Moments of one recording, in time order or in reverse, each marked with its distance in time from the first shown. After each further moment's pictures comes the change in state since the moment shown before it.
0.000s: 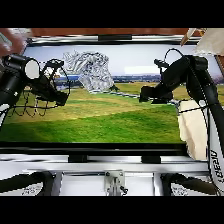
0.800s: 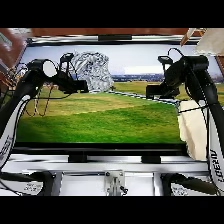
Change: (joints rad) left arm 0.042 -0.223 0.059 -0.344 0.424 -0.137; right arm -0.002 -0.004 0.000 -0.214 0.082 -0.037
